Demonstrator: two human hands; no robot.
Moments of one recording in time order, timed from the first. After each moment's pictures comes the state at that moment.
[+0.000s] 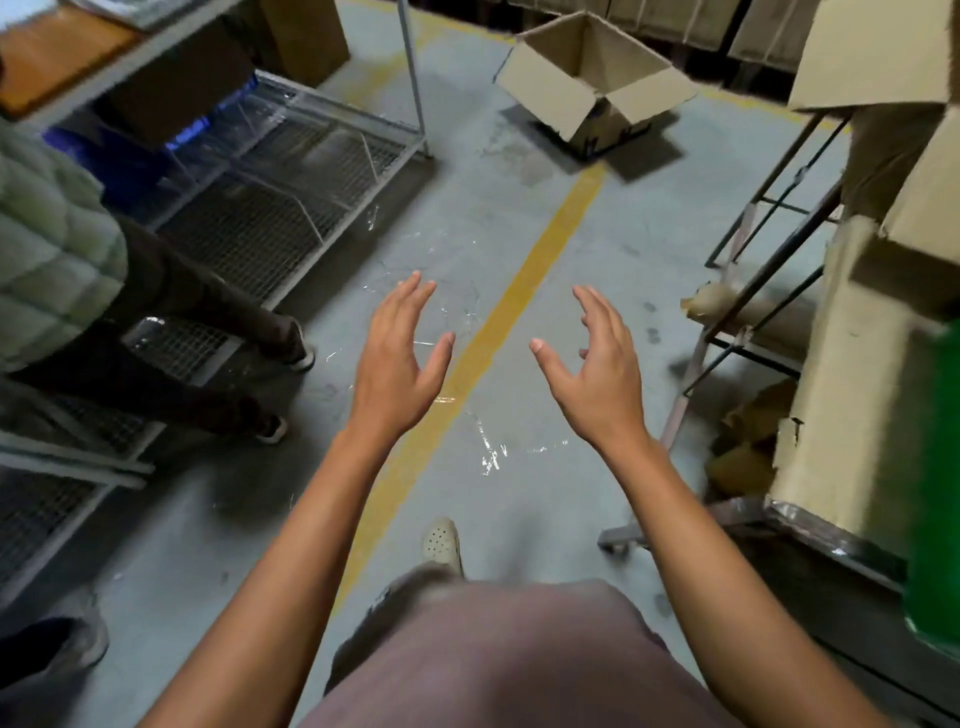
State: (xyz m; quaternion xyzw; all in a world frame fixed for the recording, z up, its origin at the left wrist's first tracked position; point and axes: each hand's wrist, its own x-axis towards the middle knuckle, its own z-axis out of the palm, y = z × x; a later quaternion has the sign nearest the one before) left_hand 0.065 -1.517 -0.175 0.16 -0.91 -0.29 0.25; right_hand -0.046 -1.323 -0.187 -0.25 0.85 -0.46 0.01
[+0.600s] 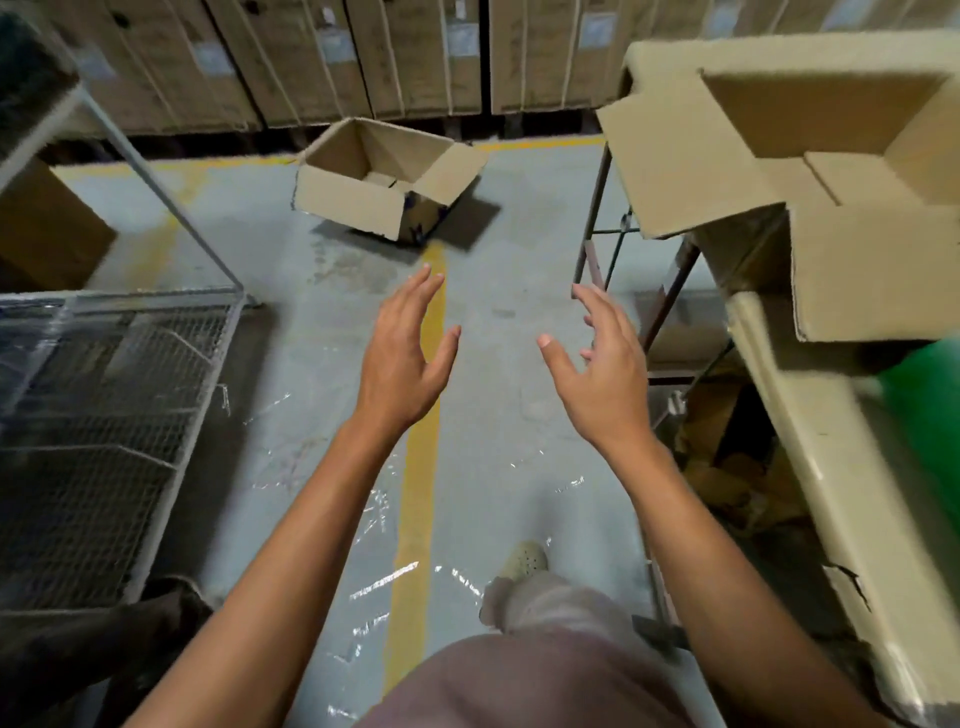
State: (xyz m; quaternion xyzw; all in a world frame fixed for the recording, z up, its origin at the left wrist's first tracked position) left_hand -0.303 -1.606 -0.140 -0.11 -0.92 -0.32 0.20; right_hand -0.291 -1.389 -0.146 -0.03 0.86 -0.48 -0.15
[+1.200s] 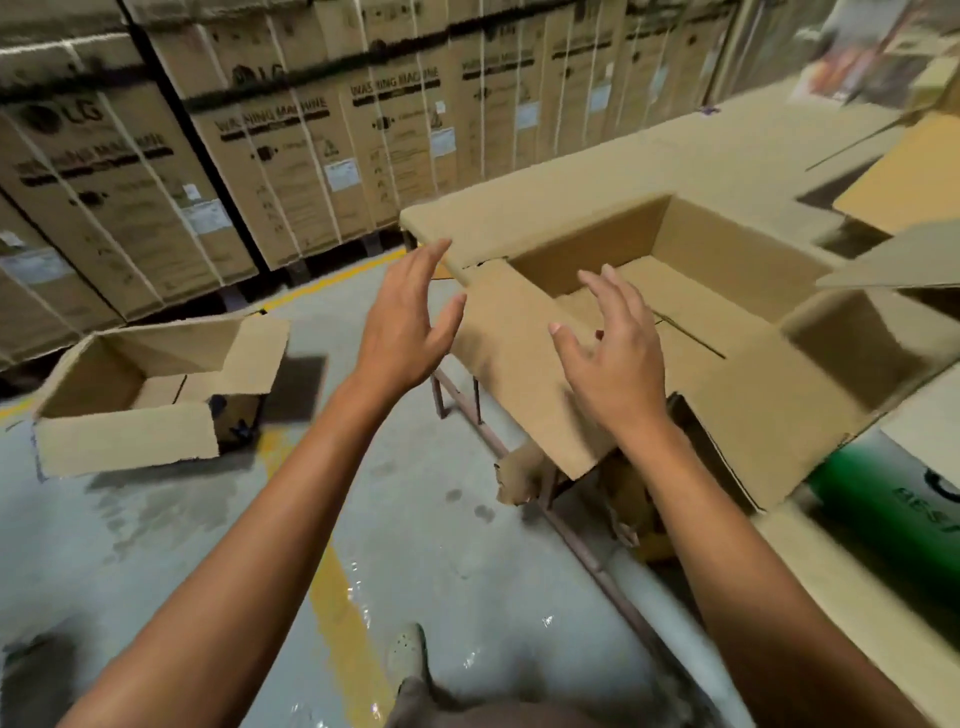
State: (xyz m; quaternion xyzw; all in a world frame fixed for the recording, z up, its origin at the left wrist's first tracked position) left_hand -0.678 -1.459 -0.038 -0.40 -0.83 -0.35 0.15; right_hand -0.527 -1.292 -0.047 0.20 0.86 -0.33 -0.33
